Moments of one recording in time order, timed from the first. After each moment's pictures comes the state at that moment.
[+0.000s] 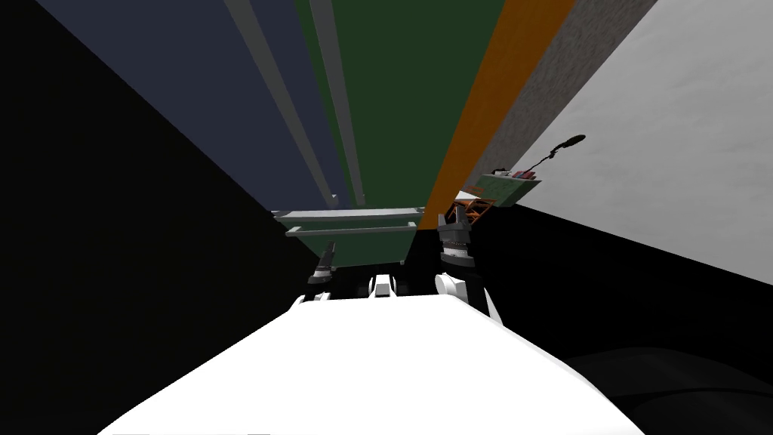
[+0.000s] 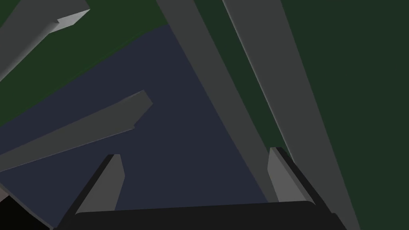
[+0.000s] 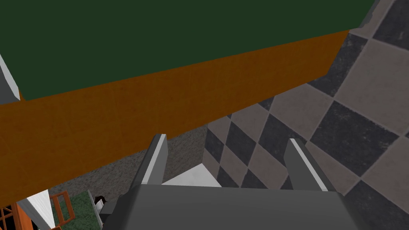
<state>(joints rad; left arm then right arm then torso) 0.39 0.16 0.06 -1.51 -0.10 -0.86 -0.19 0.54 -0.04 0.02 -2.39 -0.02 -0.37 -0.06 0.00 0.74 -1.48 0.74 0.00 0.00</state>
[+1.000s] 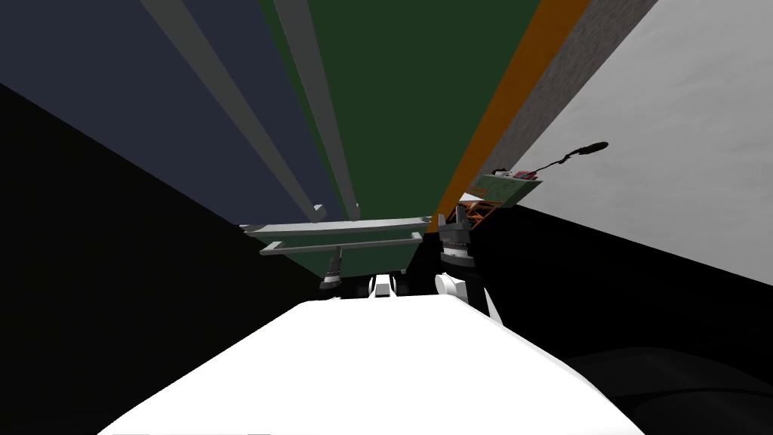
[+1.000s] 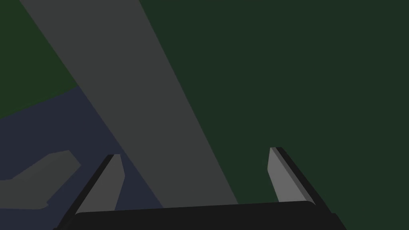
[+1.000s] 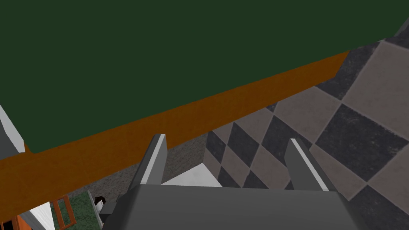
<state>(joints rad) 0.34 0.04 0.07 -1.27 -0.12 -1.01 -0.20 0.54 -0.04 0.02 -2.39 -0.02 -0.37 -0.06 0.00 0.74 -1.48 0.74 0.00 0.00</state>
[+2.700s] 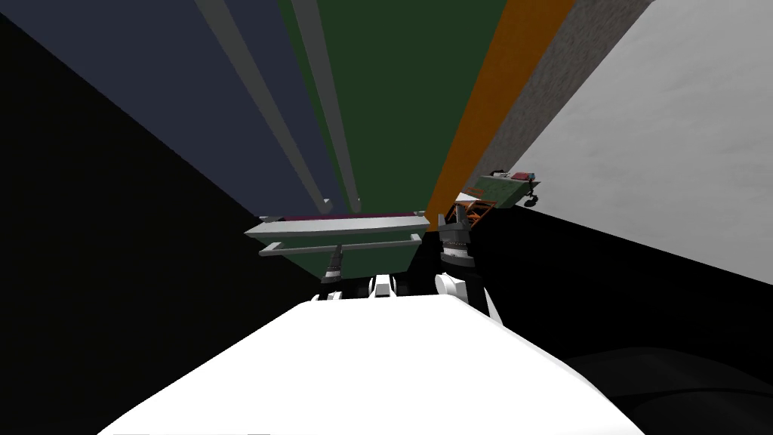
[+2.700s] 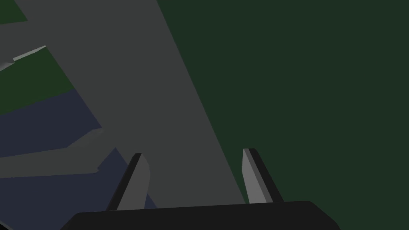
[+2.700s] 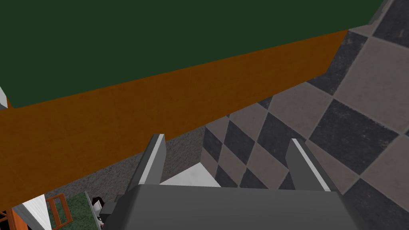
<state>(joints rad) 0.32 0.04 0.07 -1.33 -0.13 -0.93 -0.18 0.54 -0.04 0.02 -2.39 -0.02 -0.37 -0.06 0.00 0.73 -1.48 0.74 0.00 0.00</state>
